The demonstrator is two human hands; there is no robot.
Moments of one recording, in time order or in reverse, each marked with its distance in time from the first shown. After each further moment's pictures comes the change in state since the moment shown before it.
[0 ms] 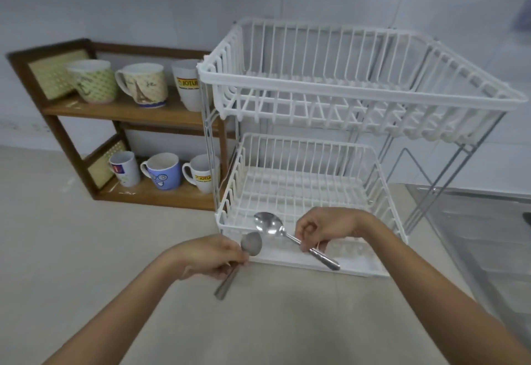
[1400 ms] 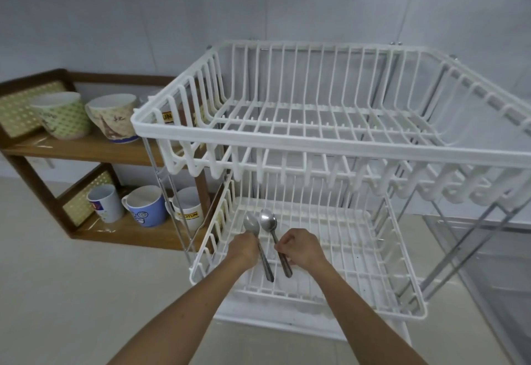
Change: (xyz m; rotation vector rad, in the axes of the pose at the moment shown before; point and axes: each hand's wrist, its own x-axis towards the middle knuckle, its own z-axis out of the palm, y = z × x) left_hand 0.192 0.057 0.005 0.634 0.555 -0.133; right_hand 0.112 0.046 -0.028 0.148 0.773 0.135
